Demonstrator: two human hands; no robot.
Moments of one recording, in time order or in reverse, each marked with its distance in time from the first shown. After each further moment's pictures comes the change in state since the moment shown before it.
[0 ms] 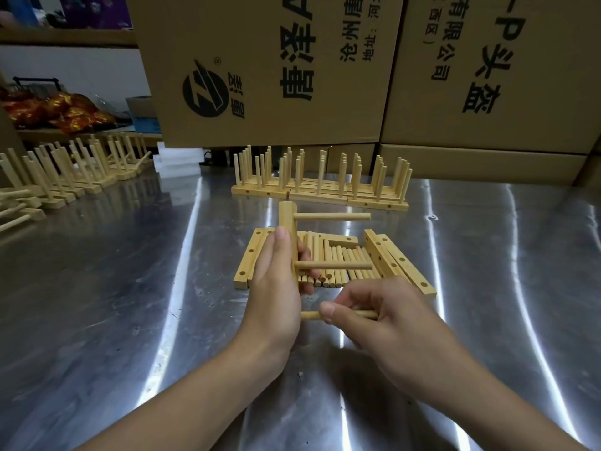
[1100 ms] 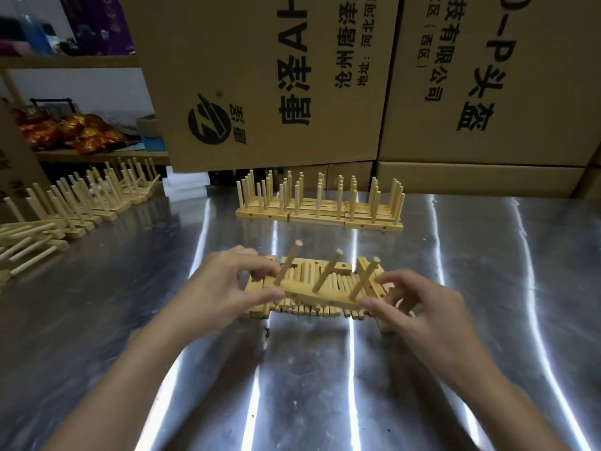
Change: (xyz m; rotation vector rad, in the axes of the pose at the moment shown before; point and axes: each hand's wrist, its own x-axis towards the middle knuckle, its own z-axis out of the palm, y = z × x) left_hand 0.064 0.068 -0.073 0.928 -0.472 0.388; right_hand 0.023 0.045 -0.061 -0.087 0.314 -0.036
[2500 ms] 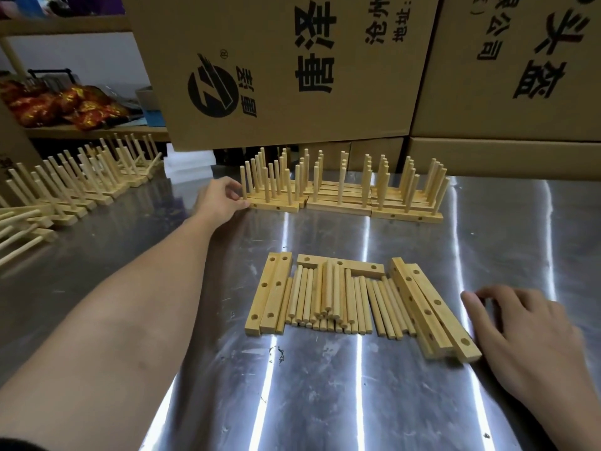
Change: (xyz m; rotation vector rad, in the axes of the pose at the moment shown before) left_hand 0.181 -0.245 -0.014 0.114 0.294 -0.527; right_hand 0.022 0.093 0.002 -0.704 0.077 0.356
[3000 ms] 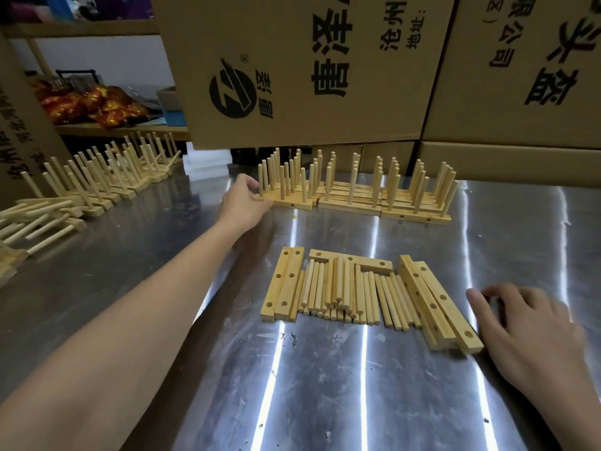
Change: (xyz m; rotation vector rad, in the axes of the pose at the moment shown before) left_hand -0.077 0.055 -0.006 -0.074 0.045 -0.053; right_hand 0.001 0.004 0.004 0.007 -0.018 0.008
